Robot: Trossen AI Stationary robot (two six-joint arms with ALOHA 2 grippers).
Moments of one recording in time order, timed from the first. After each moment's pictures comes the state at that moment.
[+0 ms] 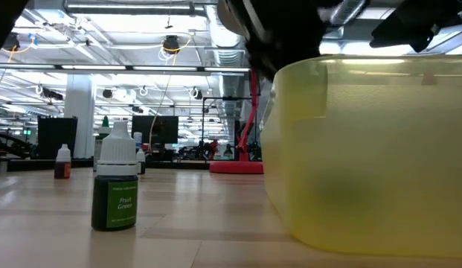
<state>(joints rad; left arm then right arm) -0.33 2.21 1.87 -0.67 -0.34 -0.16 0.59 0.75 0.68 -0.64 0.76 0.60</state>
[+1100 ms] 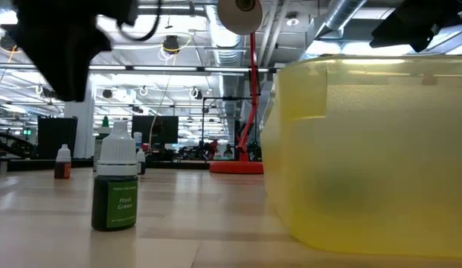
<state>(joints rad) -0.49 1.59 1.18 -1.10 -0.27 -0.70 0.59 0.75 0.68 -0.64 0.76 0.60</state>
